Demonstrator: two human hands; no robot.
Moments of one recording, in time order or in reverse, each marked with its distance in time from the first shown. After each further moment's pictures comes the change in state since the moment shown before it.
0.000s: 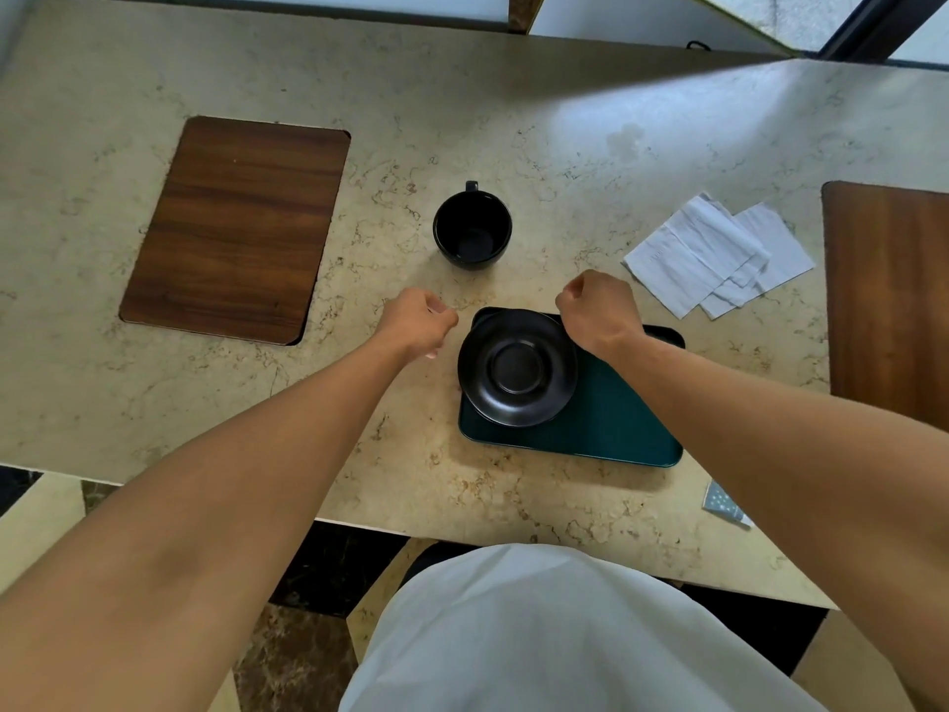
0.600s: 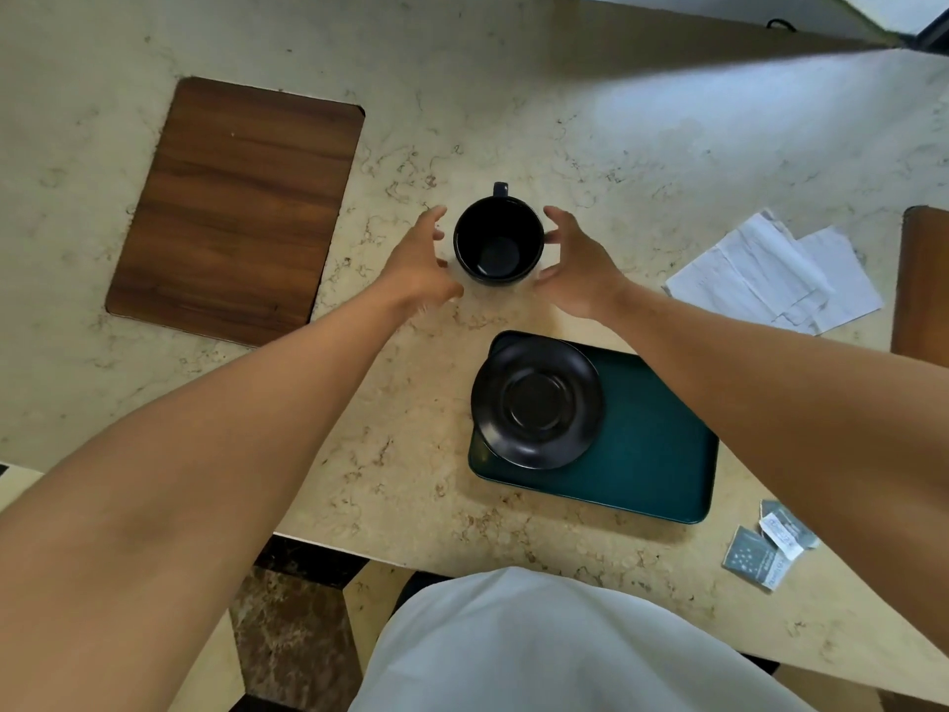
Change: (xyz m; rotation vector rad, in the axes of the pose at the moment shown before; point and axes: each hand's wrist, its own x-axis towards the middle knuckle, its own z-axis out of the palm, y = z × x) left_hand 0.066 0.038 -0.038 -0.065 -0.047 0.098; right_hand 0.091 -0.054 0.016 0.127 -0.287 -0.181
